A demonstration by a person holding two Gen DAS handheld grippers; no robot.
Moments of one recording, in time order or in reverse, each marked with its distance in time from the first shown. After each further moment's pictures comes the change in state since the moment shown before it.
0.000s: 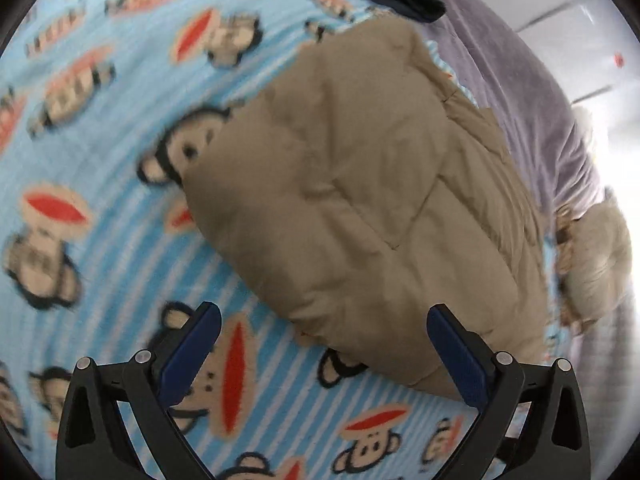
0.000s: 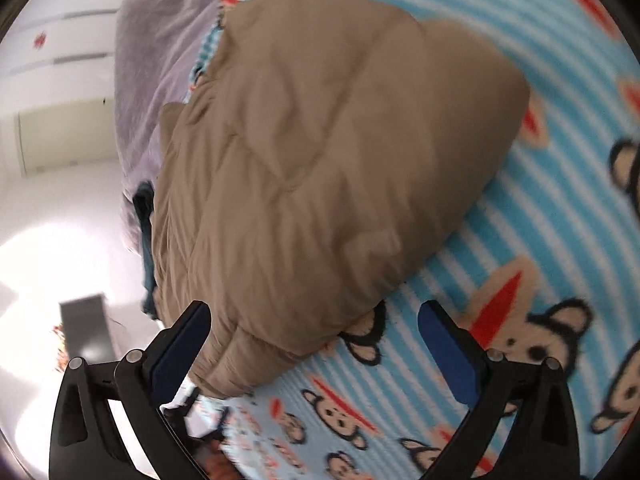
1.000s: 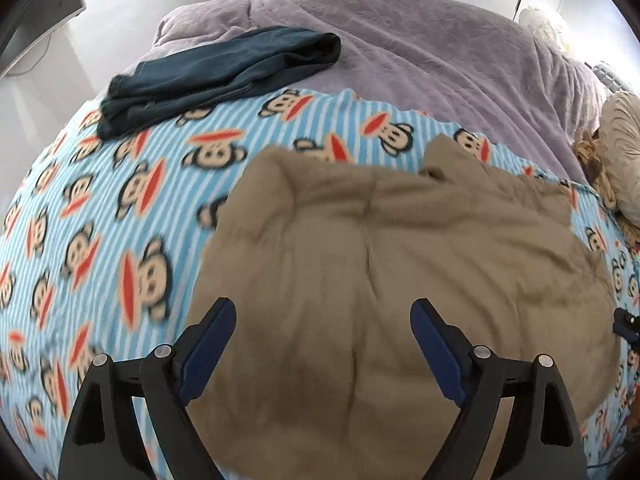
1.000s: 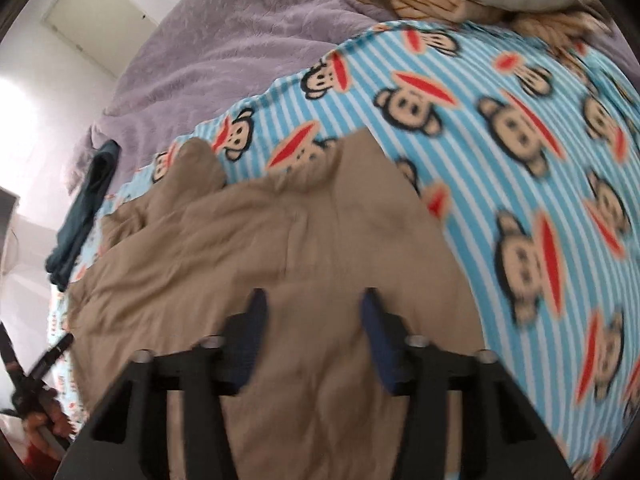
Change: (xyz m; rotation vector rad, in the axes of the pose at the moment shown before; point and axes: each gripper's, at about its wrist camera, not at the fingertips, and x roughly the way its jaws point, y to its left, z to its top) left arm -0.004 -0.129 0.069 0.526 -0.197 0.289; right arm 0.003 0.119 0.075 -0.558 -0.186 -0.364
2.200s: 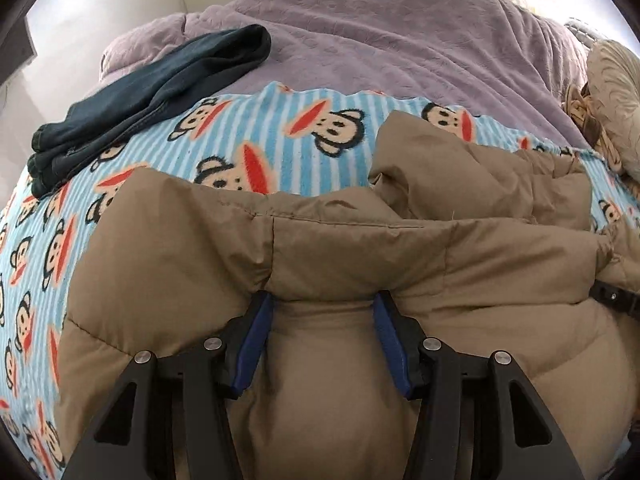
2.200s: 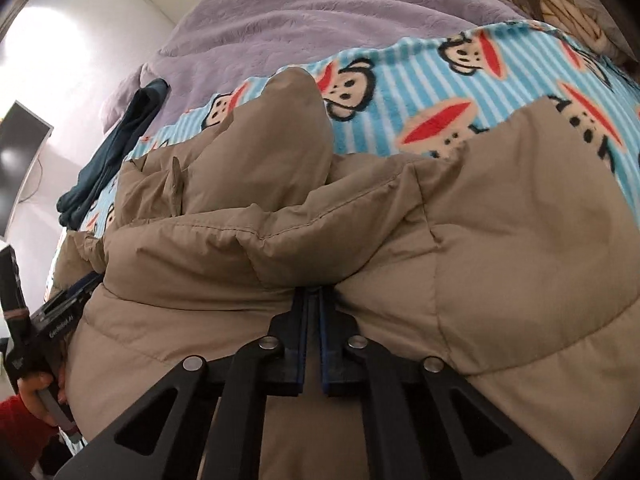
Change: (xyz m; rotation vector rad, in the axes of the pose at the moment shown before) left arm 0.081 -0.058 0.042 0.159 -0.028 -0.018; right arm 0.101 0.074 0.015 -0.262 0.059 0.115
